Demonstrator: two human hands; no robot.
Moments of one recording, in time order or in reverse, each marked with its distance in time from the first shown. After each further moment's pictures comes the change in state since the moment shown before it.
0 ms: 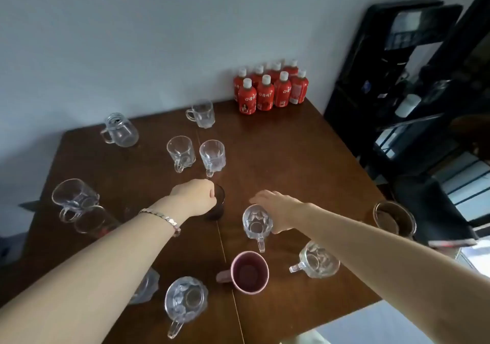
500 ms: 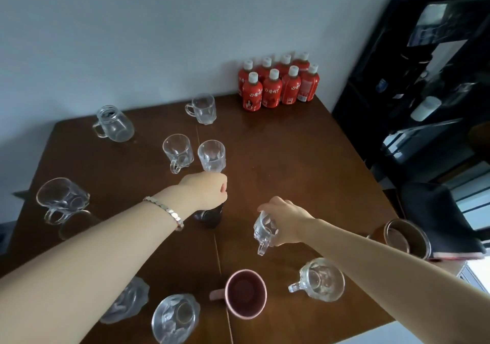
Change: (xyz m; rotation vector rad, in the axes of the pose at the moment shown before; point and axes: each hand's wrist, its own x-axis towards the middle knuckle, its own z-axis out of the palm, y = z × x) left_hand 0.040 0.015 -0.018 0.086 -0.051 0.121; right_hand 0.020 0.029 0.009 0.117 0.000 0.088
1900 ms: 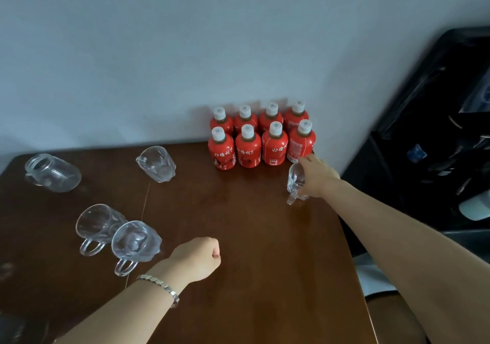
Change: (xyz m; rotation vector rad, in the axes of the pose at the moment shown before) left_hand 0.217 0.109 -0.007 -0.229 -0.112 -0.335; right_hand 0.217 0.266 -0.224 -0.035 0.230 0.146
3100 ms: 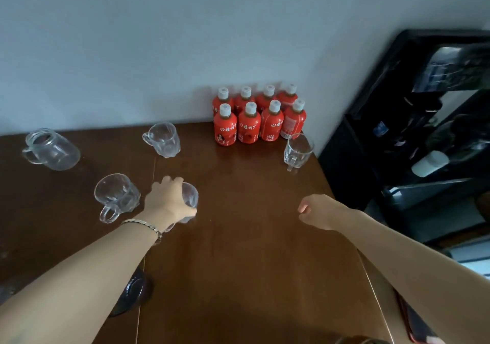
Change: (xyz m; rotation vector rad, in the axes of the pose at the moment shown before) left_hand -0.007 -0.096 -0.020 0.045 0.358 -0.085; right_hand -0.166 -0.046 0.047 0.125 -0.267 0.114
